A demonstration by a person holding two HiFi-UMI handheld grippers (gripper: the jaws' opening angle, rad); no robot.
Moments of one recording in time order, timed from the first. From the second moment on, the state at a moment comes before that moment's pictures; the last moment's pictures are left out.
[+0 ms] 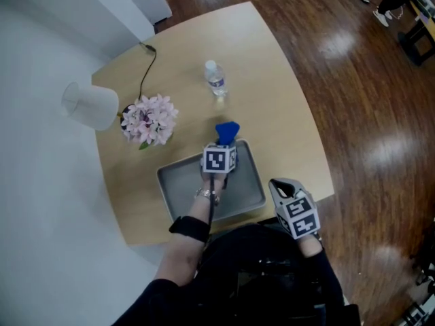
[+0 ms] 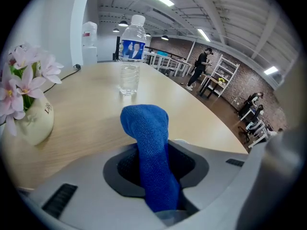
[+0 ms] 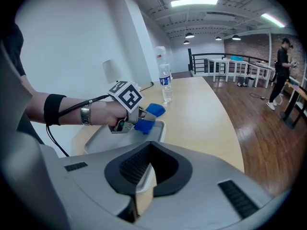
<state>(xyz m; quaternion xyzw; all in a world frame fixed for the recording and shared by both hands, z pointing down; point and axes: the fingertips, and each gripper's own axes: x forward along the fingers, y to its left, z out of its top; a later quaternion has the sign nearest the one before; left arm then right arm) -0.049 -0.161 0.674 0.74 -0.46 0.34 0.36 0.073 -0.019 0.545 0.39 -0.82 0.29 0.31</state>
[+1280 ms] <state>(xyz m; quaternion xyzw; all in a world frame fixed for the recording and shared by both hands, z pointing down) 0.023 -0.129 0.677 0.70 -0.52 0.31 0.37 0.119 -0.034 0.553 0.35 -0.84 0.30 0.30</state>
